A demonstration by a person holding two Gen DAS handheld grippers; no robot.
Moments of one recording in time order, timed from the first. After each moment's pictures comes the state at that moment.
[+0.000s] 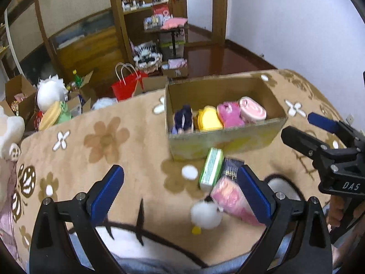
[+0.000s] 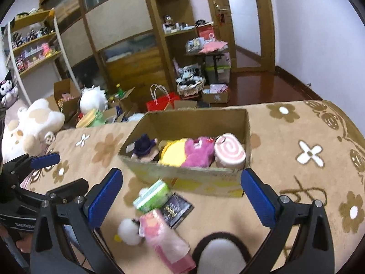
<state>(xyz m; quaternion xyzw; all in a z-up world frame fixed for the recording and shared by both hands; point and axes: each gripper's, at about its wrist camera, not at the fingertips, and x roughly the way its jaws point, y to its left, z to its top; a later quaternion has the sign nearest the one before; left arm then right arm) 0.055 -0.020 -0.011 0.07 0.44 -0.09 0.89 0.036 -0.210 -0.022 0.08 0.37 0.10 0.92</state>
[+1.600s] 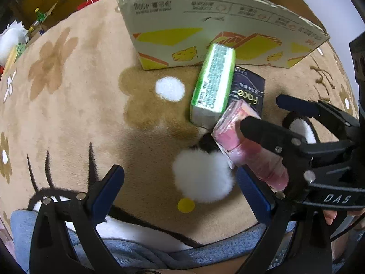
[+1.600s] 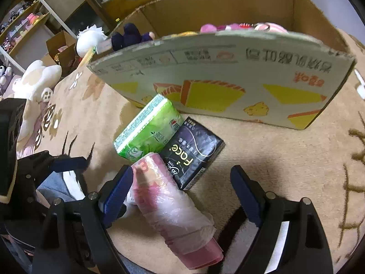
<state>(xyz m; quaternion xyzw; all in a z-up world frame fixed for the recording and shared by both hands) 0.093 -0.034 -0.148 0.05 0.65 -0.13 0.74 0.078 -0.171 -0.160 0.10 0.57 0.16 0.80</state>
